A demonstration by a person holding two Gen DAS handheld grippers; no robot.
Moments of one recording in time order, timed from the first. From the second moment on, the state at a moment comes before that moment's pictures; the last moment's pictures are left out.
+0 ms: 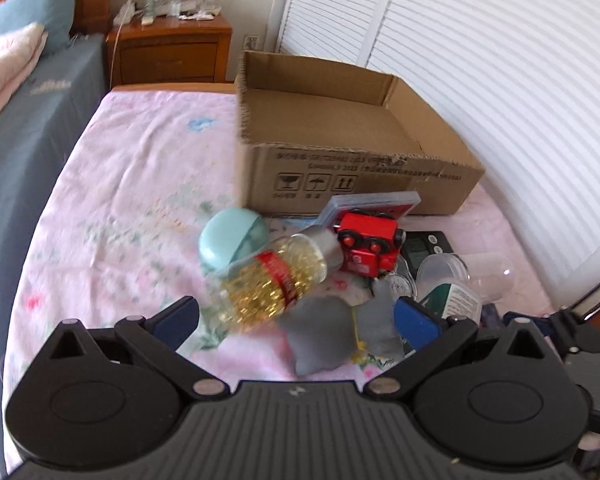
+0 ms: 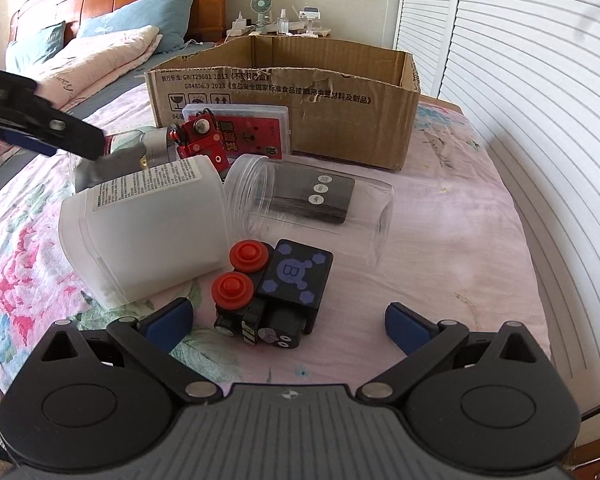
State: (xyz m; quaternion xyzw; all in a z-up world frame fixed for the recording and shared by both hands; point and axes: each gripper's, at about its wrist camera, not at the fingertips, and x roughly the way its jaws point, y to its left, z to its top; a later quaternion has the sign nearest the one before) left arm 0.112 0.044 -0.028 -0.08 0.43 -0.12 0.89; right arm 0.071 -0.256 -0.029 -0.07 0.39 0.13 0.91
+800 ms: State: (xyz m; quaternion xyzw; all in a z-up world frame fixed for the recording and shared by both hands) left arm 0.068 0.041 -0.017 0.07 0.39 -0.24 0.89; right arm 0.069 -0.256 -0.024 -0.11 0.36 0.16 0.91
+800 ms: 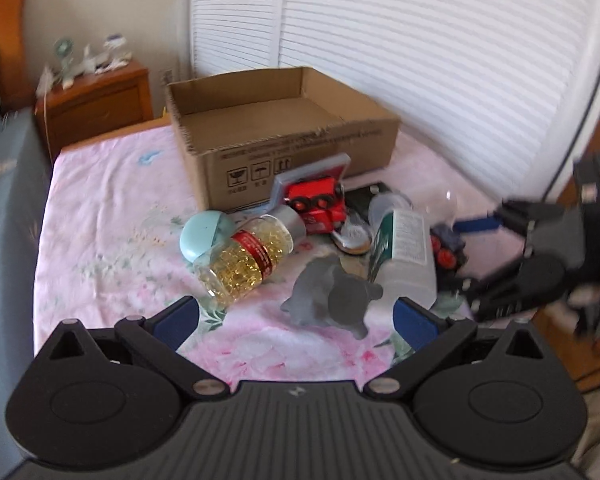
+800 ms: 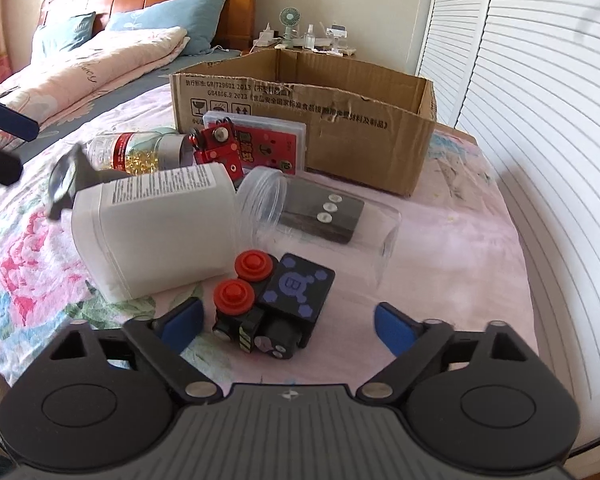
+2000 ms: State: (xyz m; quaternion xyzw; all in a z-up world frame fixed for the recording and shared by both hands) left arm 0.073 0.033 -0.062 0.15 0.37 -0.28 0.87; right arm 0.063 -0.265 -0.022 -0.10 0.37 0.14 0.91
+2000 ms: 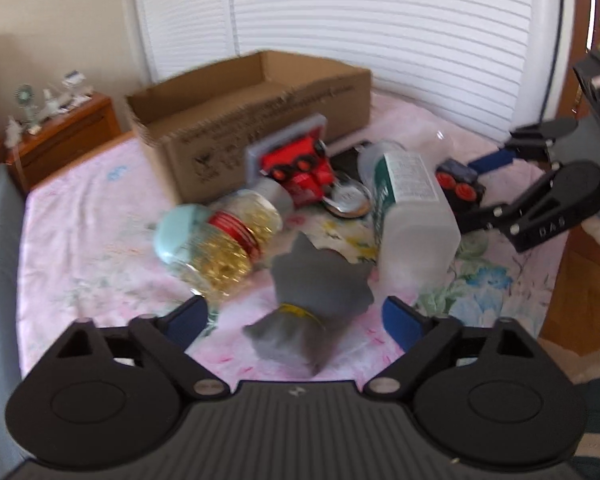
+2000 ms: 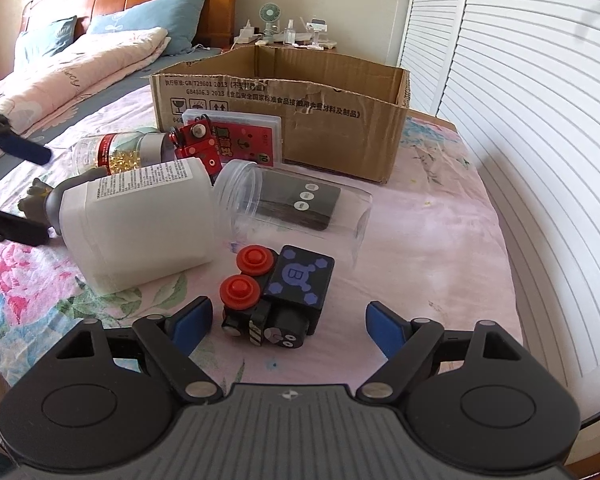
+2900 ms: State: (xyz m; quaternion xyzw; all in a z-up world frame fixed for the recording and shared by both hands) left arm 0.091 0.035 -0.068 0.16 0.39 -0.33 0.84; right arm 0.070 -0.249 -0.014 -0.11 0.39 0.14 0.90
